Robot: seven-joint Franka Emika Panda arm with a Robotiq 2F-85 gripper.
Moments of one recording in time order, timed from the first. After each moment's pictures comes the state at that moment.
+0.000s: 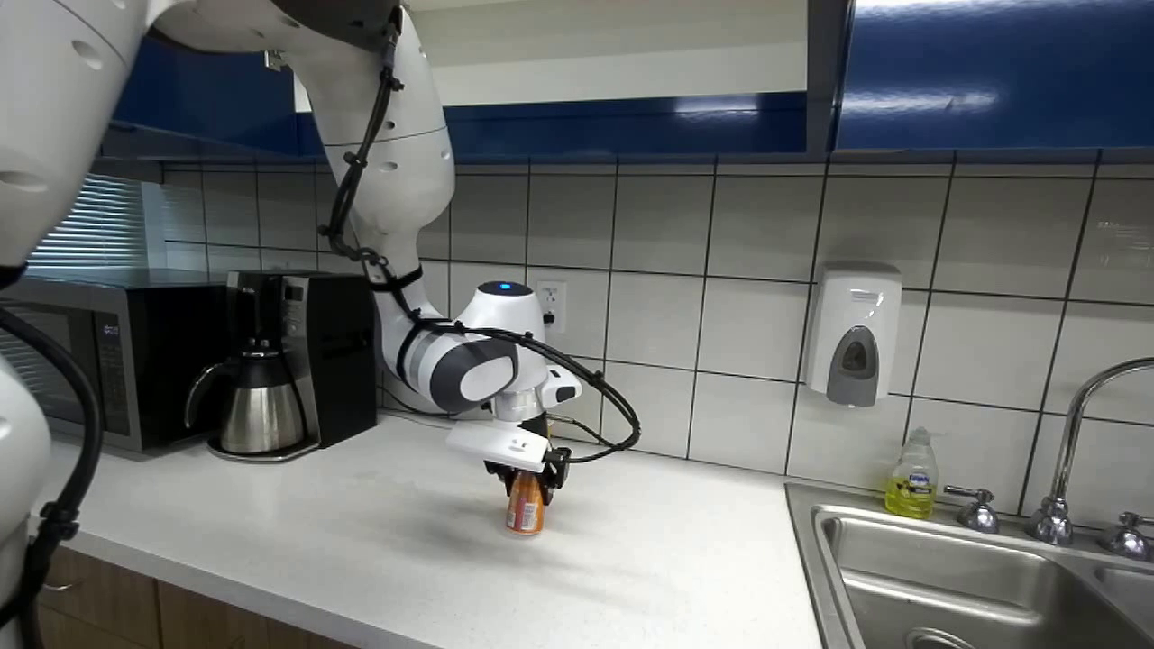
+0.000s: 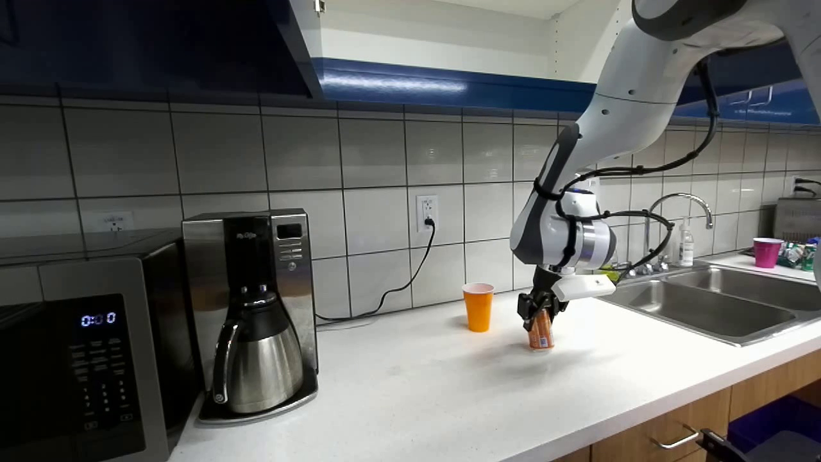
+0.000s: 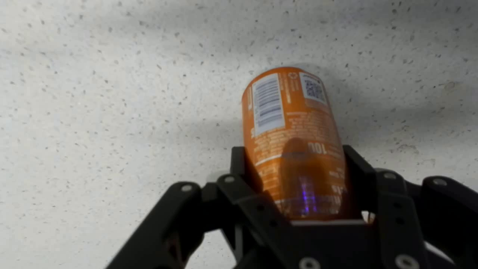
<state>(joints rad) -0.18 0.36 0.02 -2.38 0.34 3.06 -0.51</state>
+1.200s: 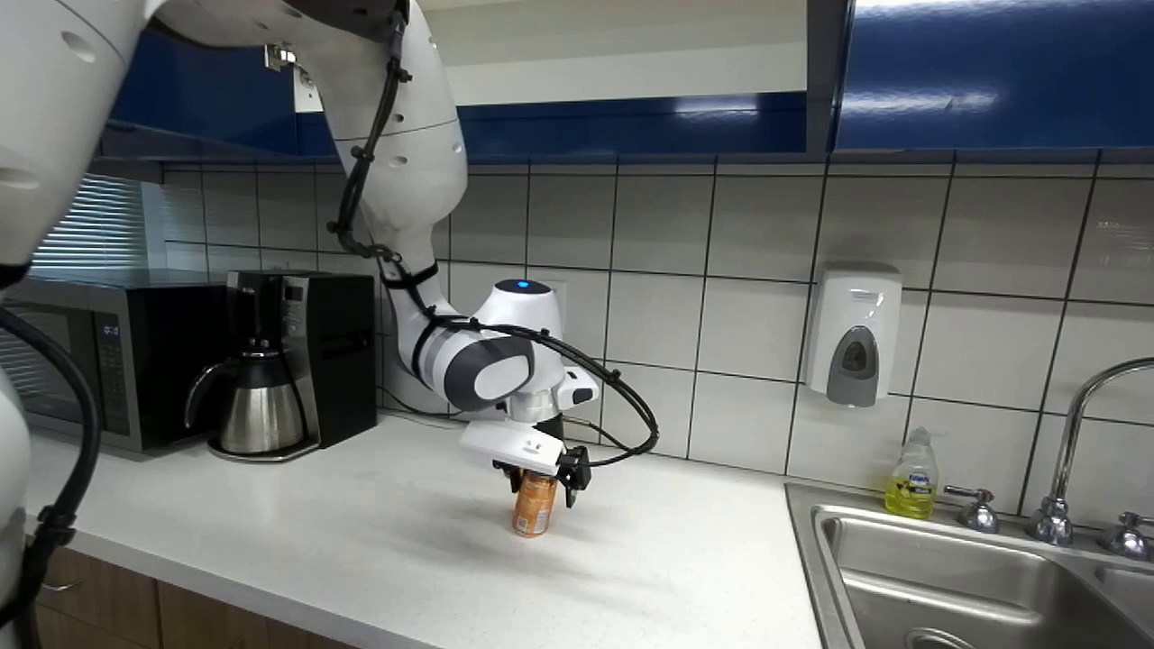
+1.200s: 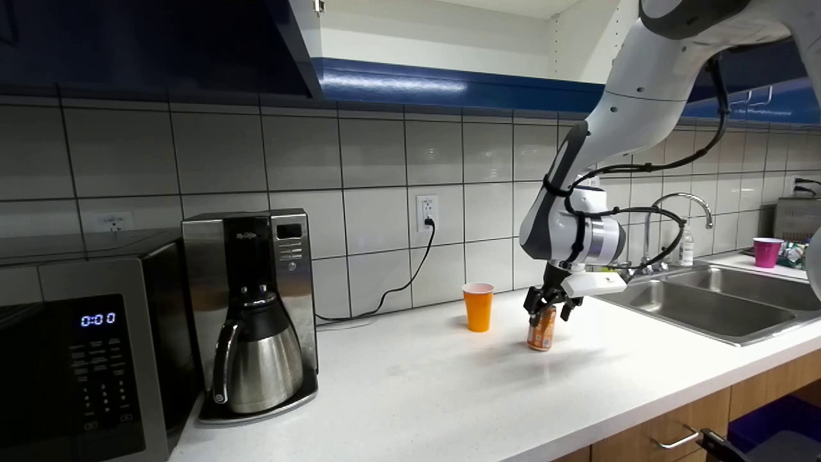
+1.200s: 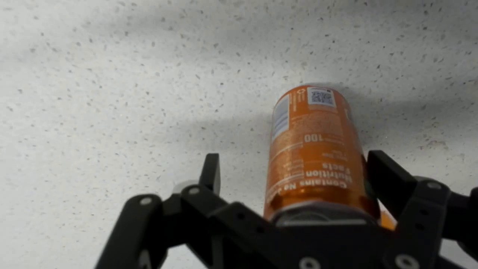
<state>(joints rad) -0.23 0.35 0.02 -2.38 0.34 3.03 -0.51</state>
